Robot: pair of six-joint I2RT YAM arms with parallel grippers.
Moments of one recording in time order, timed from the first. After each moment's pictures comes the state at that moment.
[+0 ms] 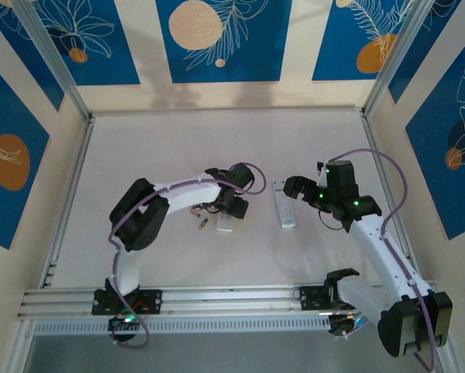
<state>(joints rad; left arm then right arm) -0.83 2.02 1.43 -0.75 -0.14 -0.44 0.18 0.96 0.77 -0.62 -0.23 0.53</state>
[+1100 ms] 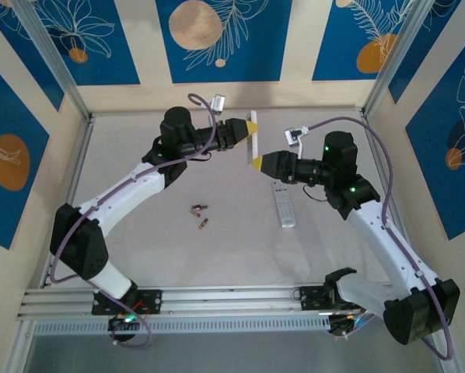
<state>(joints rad) -0.59 1.59 1.33 0.32 0.73 -1.07 0.33 1.06 1.00 -0.19 -0.93 0.80</state>
